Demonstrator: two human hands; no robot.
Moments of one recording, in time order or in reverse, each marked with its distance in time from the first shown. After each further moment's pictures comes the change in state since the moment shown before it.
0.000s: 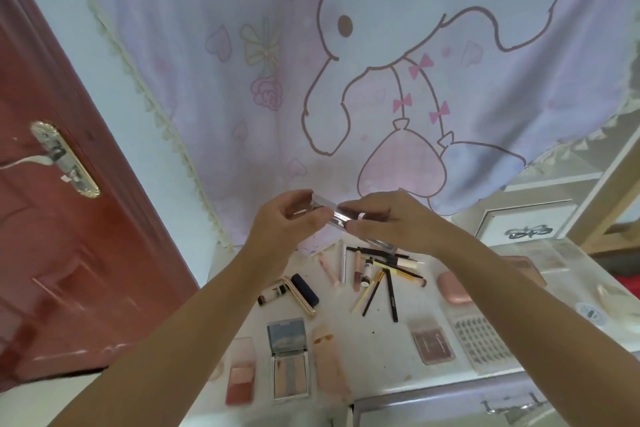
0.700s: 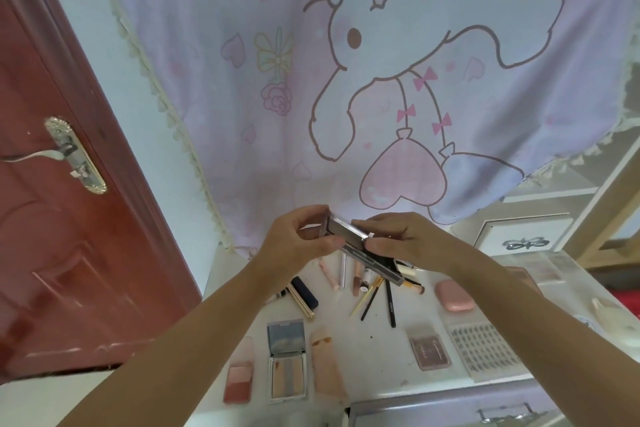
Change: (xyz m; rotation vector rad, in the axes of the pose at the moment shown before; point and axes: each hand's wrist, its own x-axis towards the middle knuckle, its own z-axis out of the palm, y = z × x) left_hand -0.011 -0.015 -0.005 0.109 -0.122 0.052; right_hand -0.021 0.006 0.002 0.091 -0.080 0.034
